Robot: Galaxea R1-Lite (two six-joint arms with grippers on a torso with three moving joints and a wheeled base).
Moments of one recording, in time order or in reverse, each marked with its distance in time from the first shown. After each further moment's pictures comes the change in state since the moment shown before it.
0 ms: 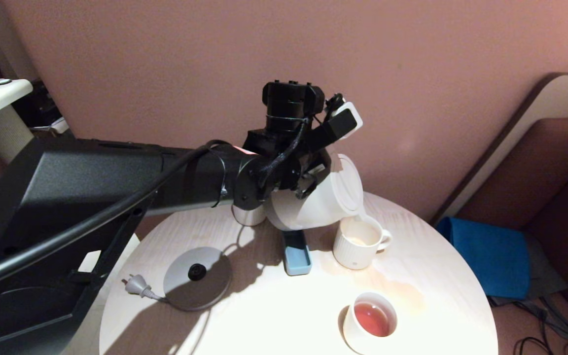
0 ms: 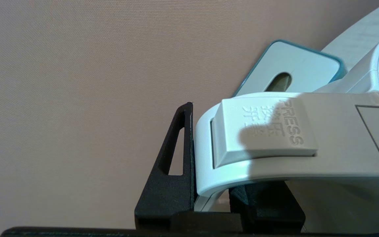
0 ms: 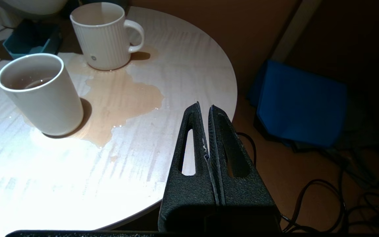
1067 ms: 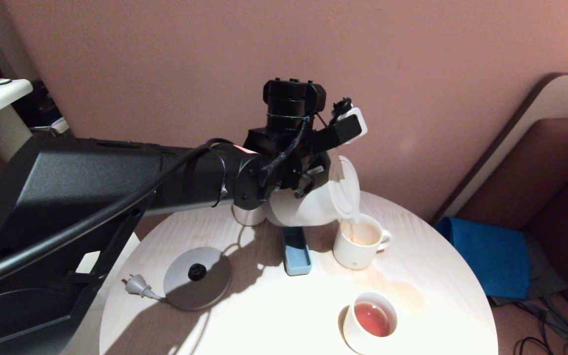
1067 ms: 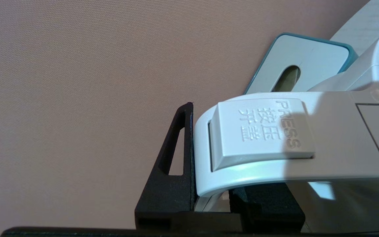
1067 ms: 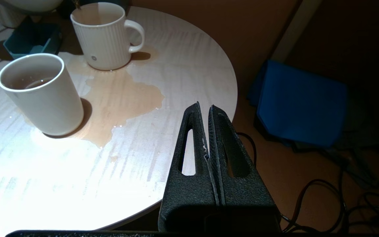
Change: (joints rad) left arm -0.005 -0.003 -0.003 -0.001 -0.001 0.127; right arm 0.000 0.000 0.000 0.000 0.000 0.000
